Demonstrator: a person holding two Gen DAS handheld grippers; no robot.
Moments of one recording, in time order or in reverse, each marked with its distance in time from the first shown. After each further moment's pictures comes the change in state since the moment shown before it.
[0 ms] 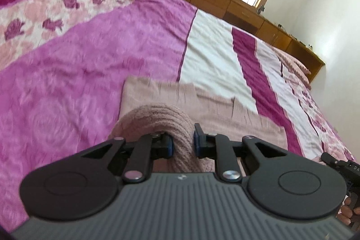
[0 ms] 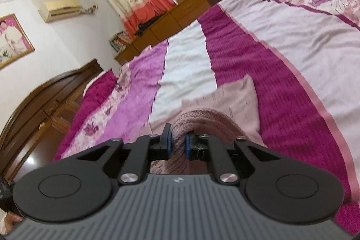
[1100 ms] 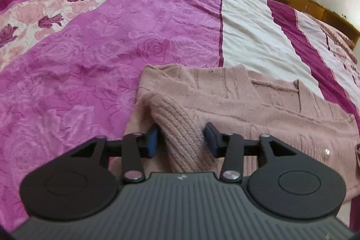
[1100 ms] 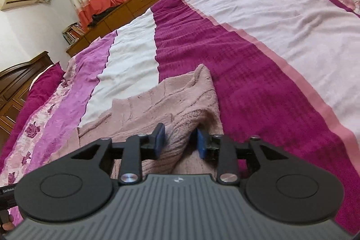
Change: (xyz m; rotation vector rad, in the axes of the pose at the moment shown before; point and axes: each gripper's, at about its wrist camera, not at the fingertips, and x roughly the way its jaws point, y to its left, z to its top) left arm 0.138 0.023 -0.005 0.114 0.092 0.212; right arm 0.139 -0.063 -0.006 -0.021 0.025 -0.271
